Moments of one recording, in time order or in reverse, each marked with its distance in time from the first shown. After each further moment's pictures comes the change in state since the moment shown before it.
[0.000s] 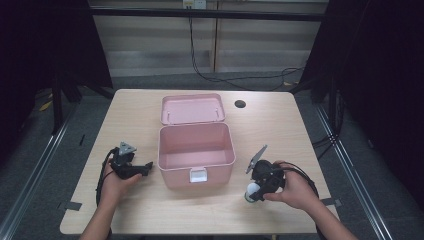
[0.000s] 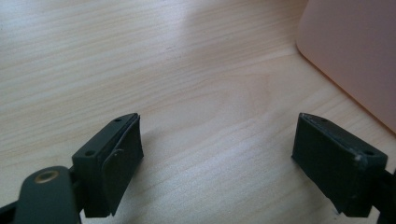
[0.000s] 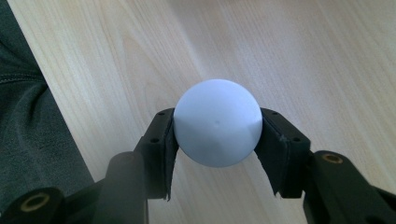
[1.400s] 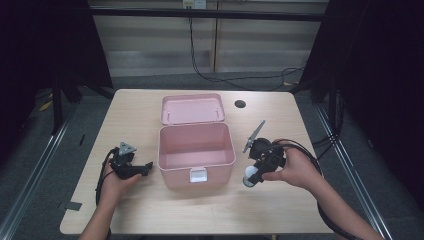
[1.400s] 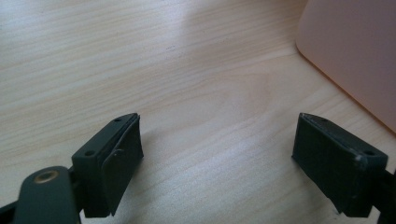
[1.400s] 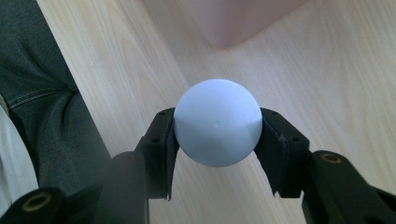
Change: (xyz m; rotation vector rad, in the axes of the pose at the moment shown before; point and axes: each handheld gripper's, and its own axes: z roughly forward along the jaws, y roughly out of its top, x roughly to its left) left arm 0.000 0.000 0.000 0.000 -0.003 0.001; right arm -0.009 0.040 -0.060 0.013 0.004 -0.006
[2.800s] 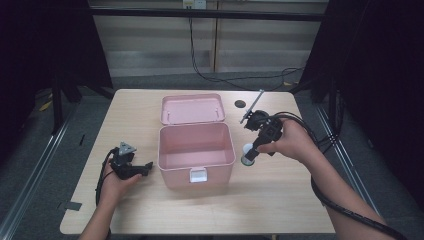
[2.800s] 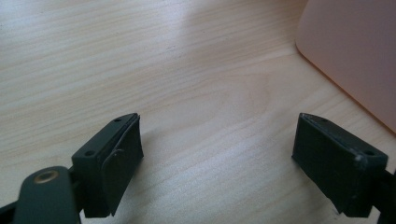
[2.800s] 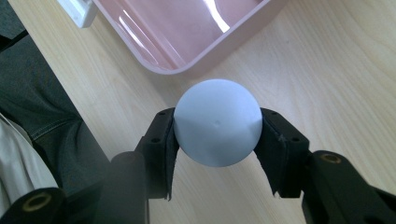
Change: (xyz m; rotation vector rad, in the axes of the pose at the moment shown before) left arm 0.000 0.000 0.000 -0.001 0.000 -0.002; right arm -0.030 0.039 -0.042 0.009 -0.008 0.114
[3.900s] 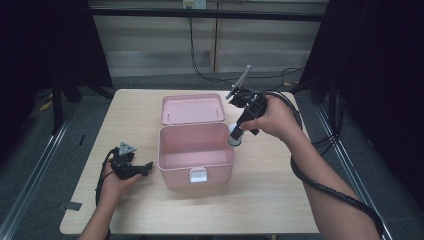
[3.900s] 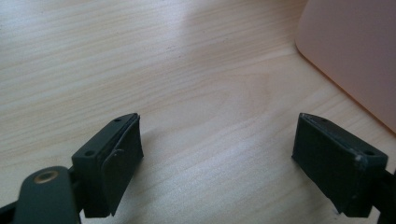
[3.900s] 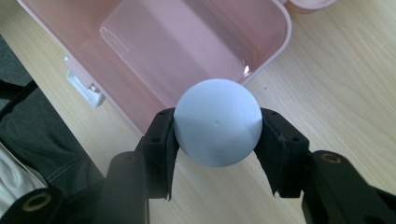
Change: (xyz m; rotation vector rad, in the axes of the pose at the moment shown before) left arm 0.000 0.000 0.000 0.003 -0.001 0.001; right arm -0.005 0.056 -0.024 -0.043 -0.020 0.088
